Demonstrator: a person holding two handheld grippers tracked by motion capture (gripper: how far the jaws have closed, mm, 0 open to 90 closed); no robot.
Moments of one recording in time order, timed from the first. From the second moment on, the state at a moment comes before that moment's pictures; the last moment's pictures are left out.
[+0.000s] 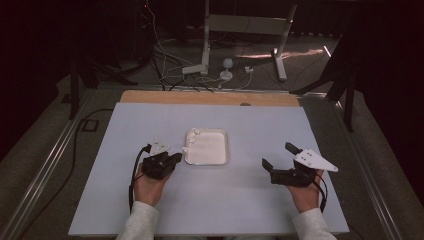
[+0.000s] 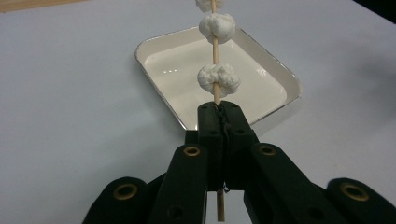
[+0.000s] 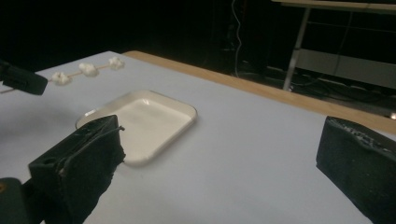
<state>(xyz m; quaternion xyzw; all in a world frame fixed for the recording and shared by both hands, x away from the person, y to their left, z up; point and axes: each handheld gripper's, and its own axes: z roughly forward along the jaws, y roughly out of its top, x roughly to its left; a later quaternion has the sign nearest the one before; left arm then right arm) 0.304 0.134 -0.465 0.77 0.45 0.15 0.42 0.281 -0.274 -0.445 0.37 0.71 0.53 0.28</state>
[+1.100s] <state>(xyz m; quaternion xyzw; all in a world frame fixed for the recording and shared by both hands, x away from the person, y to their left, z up) 0.294 0.123 -0.454 0.79 0.41 0.14 0.44 0.363 -0.167 -0.426 0.34 0.75 0.53 0.19</state>
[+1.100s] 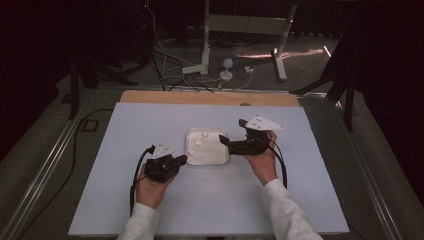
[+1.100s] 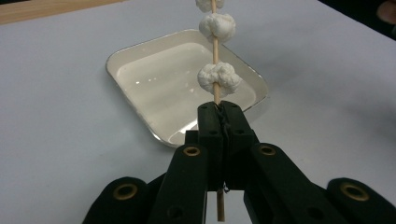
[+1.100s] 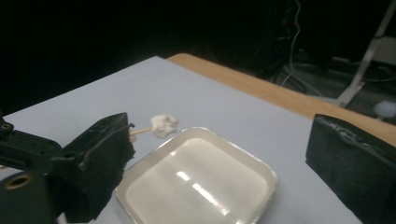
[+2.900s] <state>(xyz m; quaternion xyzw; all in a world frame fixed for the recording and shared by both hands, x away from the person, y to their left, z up) 0.286 0.119 -0.438 0.79 0.41 0.15 0.43 0.370 -0.107 -0.446 0.35 0.80 0.45 0.21</state>
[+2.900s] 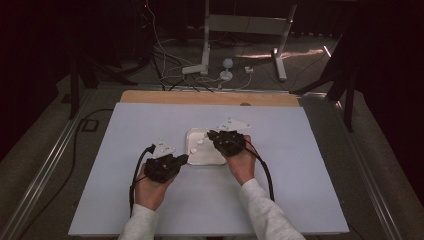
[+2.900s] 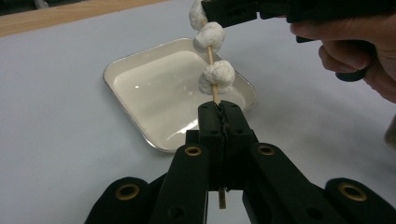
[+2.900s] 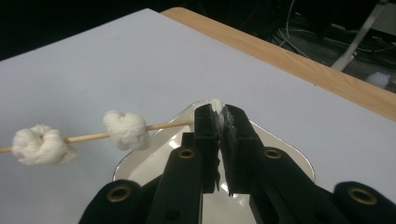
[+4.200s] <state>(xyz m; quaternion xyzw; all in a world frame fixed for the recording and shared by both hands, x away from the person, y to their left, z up) 0.293 0.120 -0.449 0.79 0.42 0.14 0.42 0.381 -0.118 -0.467 0.36 0.81 0.43 0.12</state>
